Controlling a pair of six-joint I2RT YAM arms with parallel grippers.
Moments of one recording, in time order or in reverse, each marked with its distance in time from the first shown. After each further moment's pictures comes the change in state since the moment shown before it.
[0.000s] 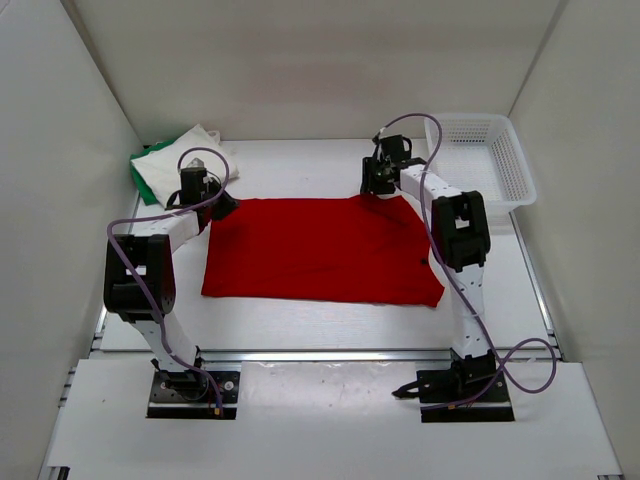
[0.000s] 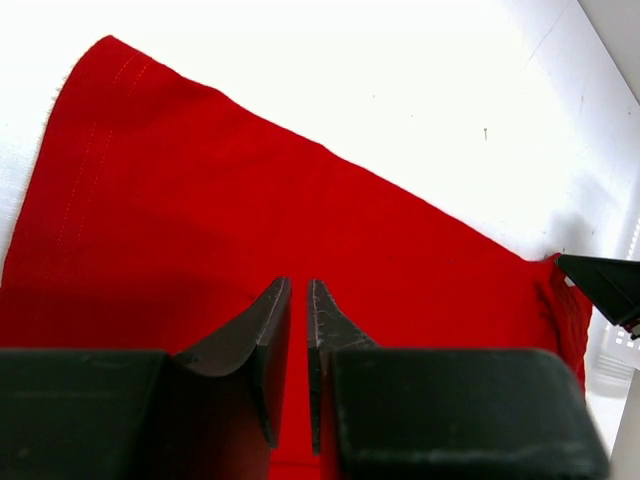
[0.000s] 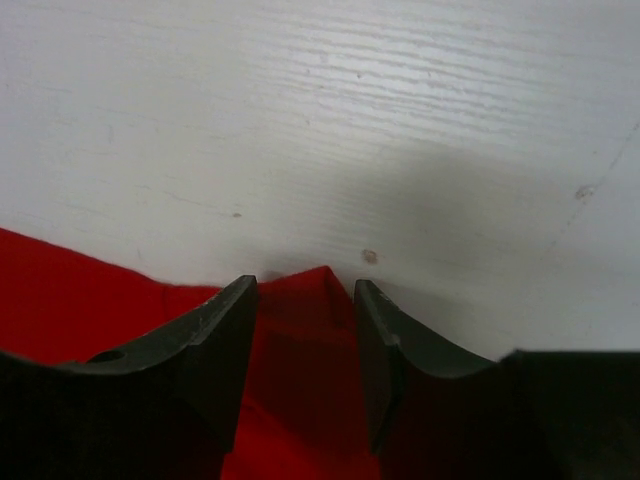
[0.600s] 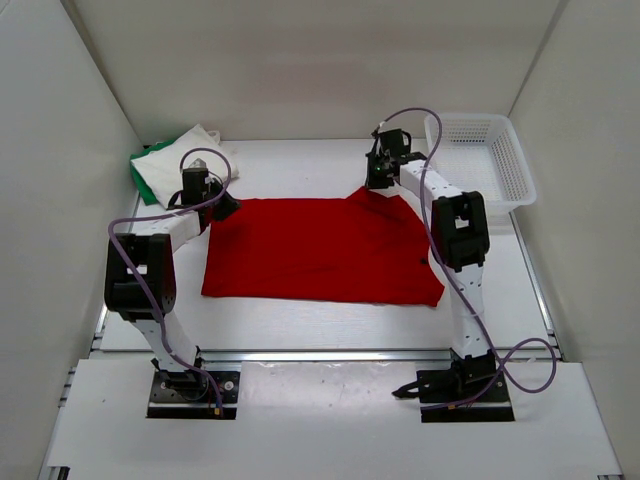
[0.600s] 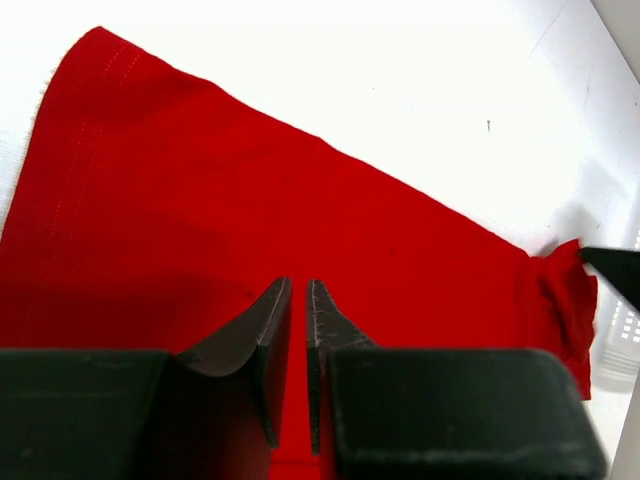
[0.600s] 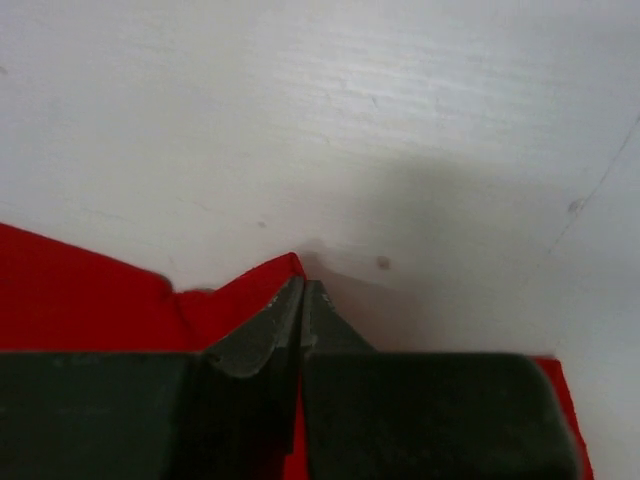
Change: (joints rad) left arm -0.010 0.005 0.000 0.000 0.002 0.006; right arm 0.008 -0.016 0.011 -0.028 0.001 0.015
